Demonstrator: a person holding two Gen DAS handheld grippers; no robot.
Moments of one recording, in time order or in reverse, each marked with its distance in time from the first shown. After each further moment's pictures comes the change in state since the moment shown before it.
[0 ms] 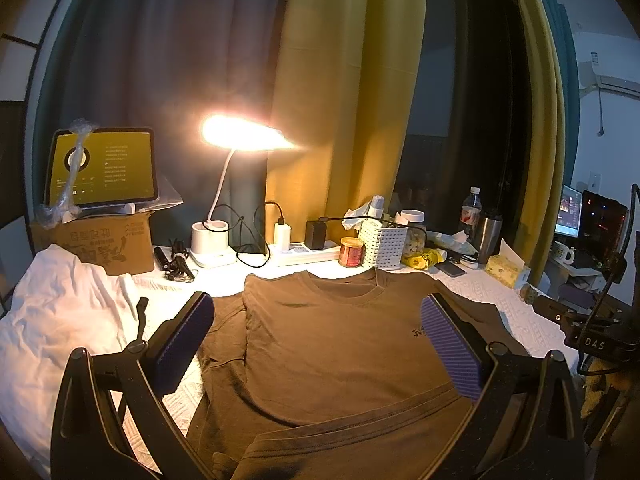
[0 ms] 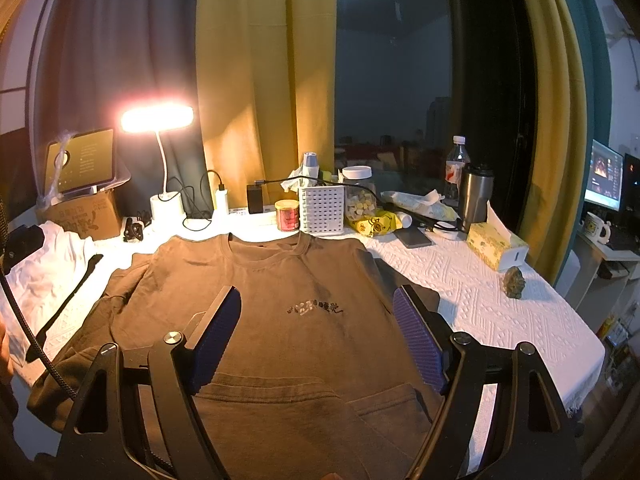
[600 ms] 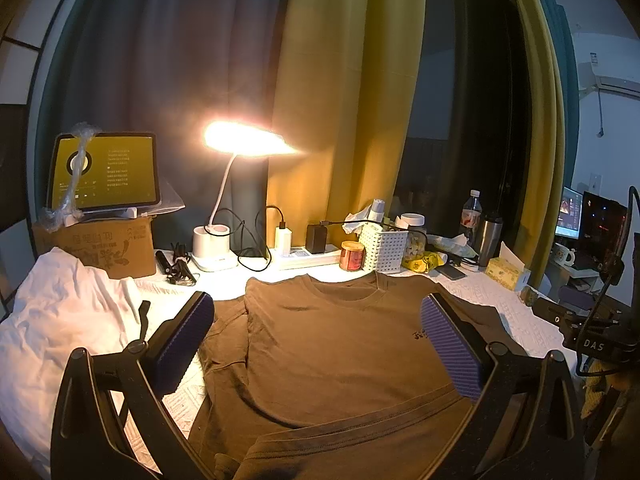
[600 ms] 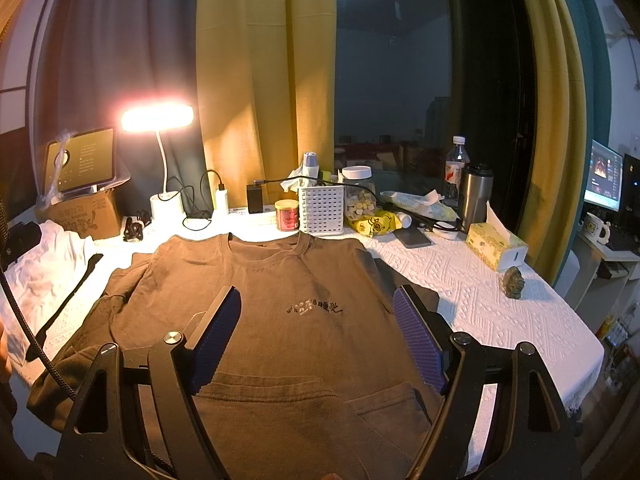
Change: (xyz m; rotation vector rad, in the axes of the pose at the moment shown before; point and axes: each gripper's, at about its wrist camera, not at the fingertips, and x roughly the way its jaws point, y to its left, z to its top) left arm -0.003 -0.002 0.003 -0.002 -0.012 0.005; right arm 0.000 0.000 -0.001 0.000 0.004 0.000
